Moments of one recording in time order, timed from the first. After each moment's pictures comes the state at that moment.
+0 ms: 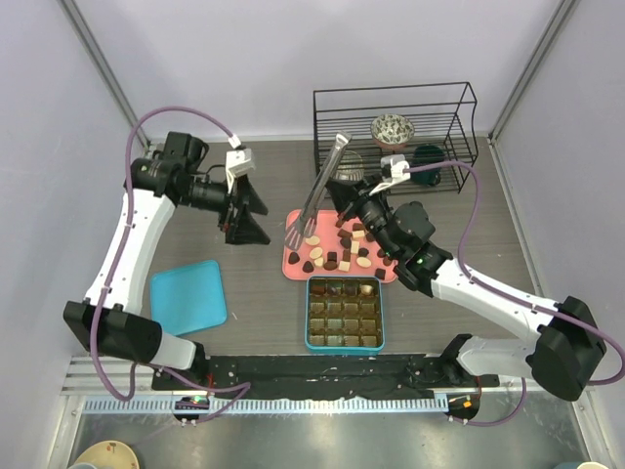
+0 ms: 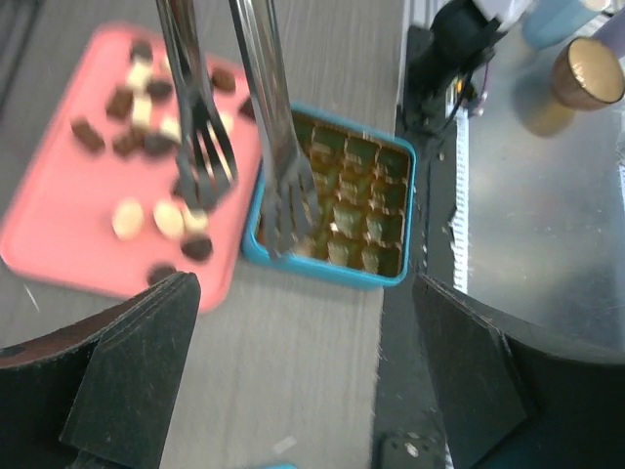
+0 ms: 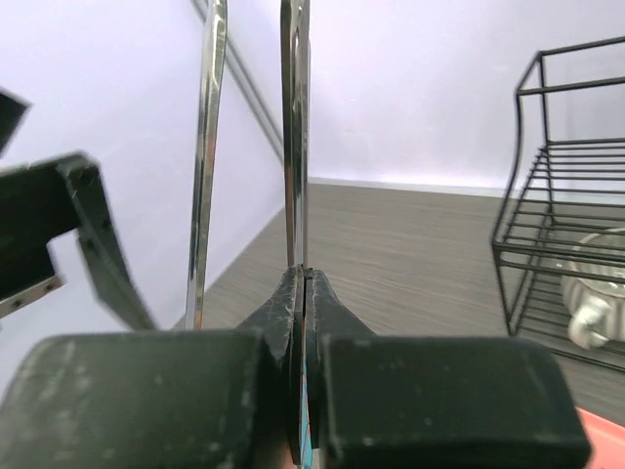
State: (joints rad) left arm -0.19 1.40 1.57 -1.29 1.08 0.69; right arm 0.78 1.20 0.82 0.60 0.20 0.38
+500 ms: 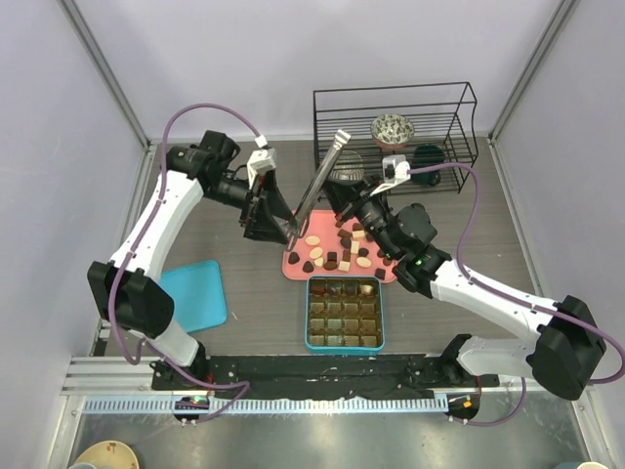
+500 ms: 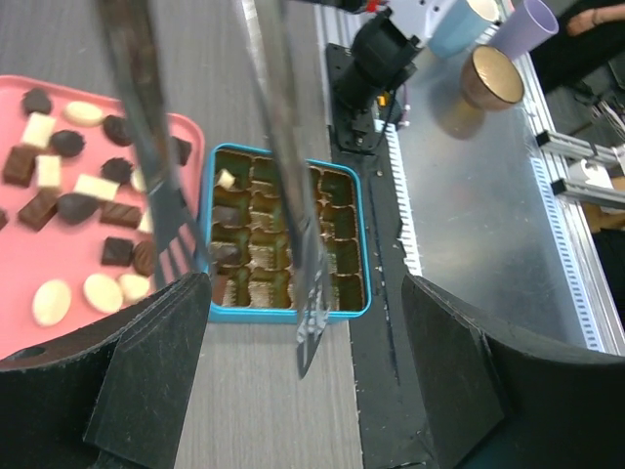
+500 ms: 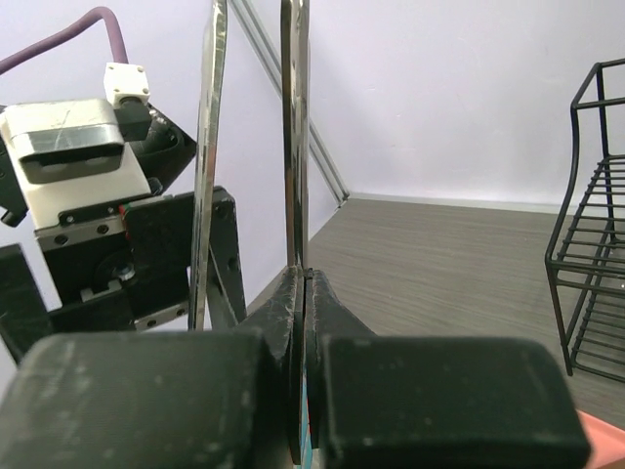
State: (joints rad) left arm -0.28 1.61 1.67 -1.33 1.29 0.84; right arm 0.80 1.20 0.81 0.68 0.16 0.44
